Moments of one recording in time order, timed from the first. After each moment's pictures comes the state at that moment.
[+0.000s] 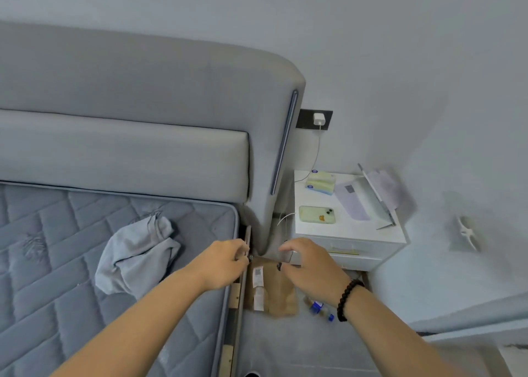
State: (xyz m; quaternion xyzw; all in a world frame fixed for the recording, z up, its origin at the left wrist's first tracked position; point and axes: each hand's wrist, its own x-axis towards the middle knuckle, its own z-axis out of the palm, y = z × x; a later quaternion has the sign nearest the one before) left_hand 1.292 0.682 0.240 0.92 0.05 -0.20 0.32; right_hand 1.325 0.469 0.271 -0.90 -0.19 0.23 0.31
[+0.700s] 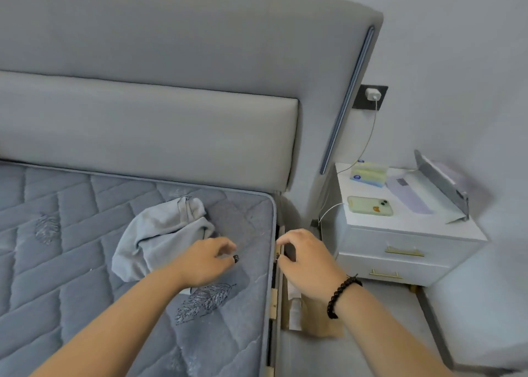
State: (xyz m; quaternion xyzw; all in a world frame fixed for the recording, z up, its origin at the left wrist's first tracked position) left_hand 1.234 0.827 0.049 0.94 0.06 -0.13 0.32; right_hand 1.272 0.602 0.085 -0.92 -0.24 0.11 0.29
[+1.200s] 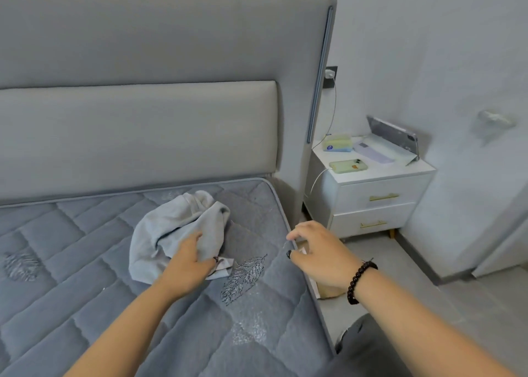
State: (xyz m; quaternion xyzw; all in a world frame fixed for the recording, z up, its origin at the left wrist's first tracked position) left_hand 1.161 0.962 -0.046 0.91 0.05 -0.03 0.41; right_hand 1.145 0.691 0.024 -0.95 -0.13 0.06 0.28
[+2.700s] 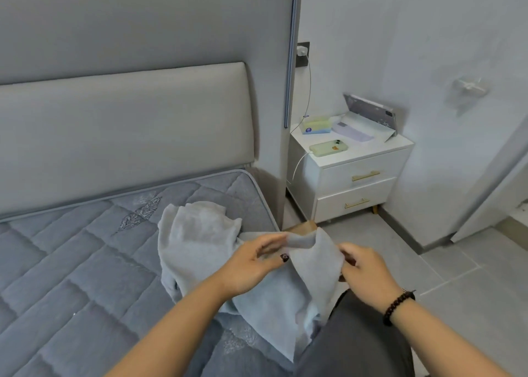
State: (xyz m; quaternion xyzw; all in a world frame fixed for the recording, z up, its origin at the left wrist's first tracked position) left_hand 1.178 0.839 -0.028 0.78 -0.21 -0.20 0.56; right_hand 1.126 0.609 -0.041 -0.88 0.05 -0.01 0.47
